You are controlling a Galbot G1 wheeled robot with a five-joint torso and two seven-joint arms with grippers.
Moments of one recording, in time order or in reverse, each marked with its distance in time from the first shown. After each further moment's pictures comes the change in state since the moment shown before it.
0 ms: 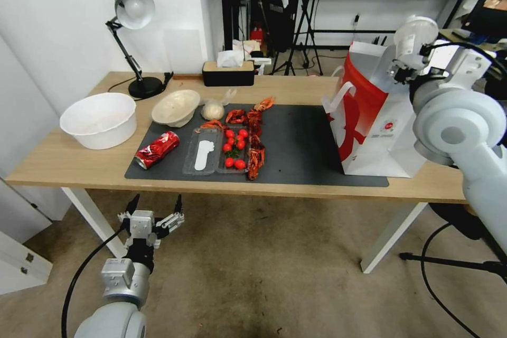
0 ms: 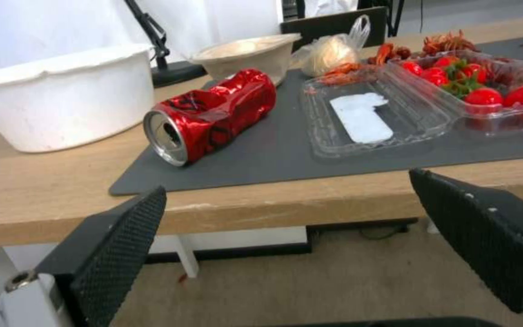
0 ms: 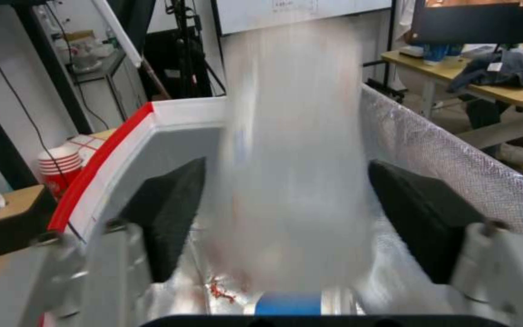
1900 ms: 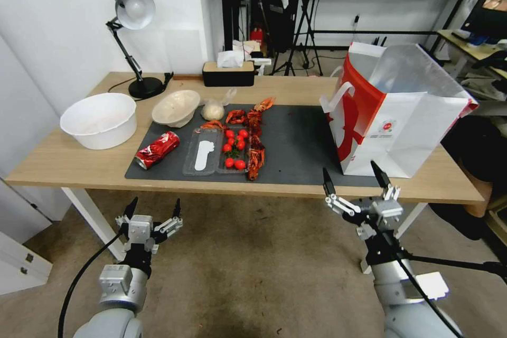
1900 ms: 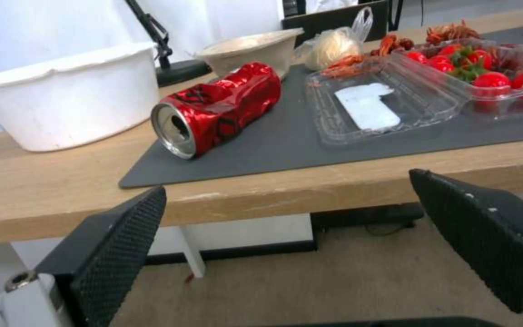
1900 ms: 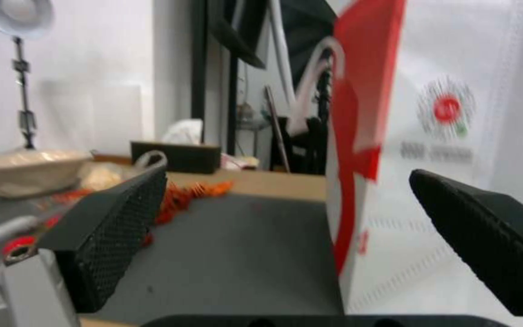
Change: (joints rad) left arm 0.026 0.014 -0.003 0.011 0.013 -0.035 0.001; right arm -1.201 0.252 0.132 0.172 -1.144 0.854 -0.697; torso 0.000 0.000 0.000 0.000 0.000
